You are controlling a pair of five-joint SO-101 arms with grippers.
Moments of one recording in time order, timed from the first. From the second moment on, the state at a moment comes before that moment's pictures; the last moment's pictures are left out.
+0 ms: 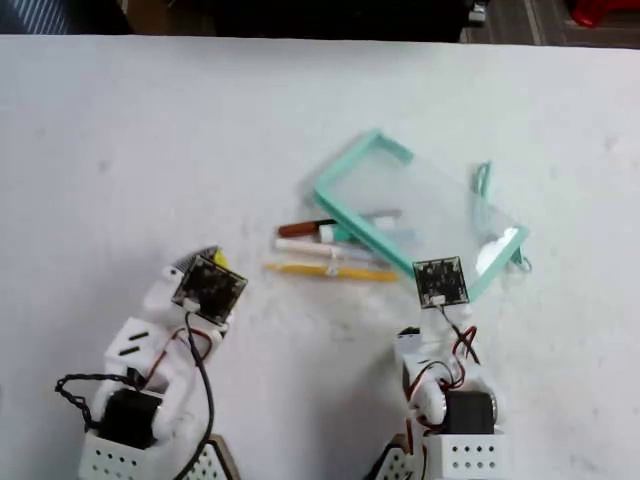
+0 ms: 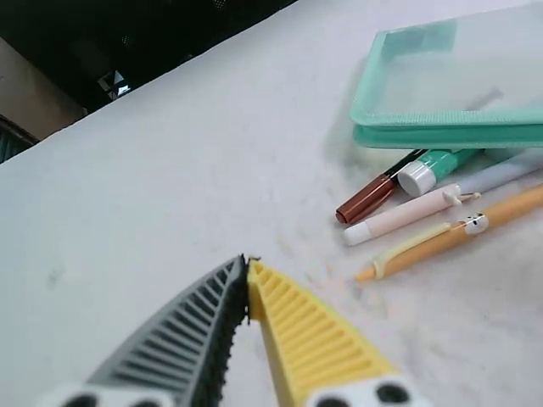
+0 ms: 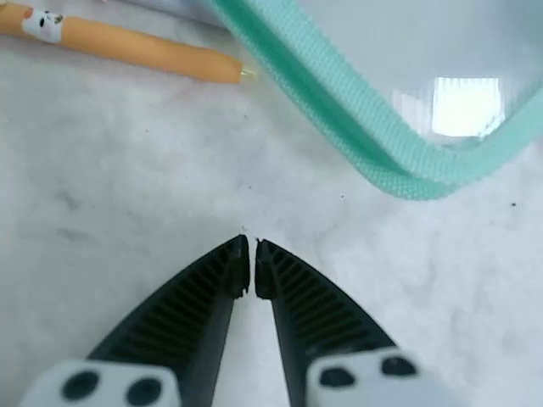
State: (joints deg) left arm 8.1 -104.4 88.8 52.2 -18.3; right arm -4.7 -102.9 96.4 72.2 9.7
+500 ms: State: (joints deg) left arm 8.0 -104.4 88.8 52.2 -18.3; right arm -4.7 -102.9 96.4 72.2 9.7
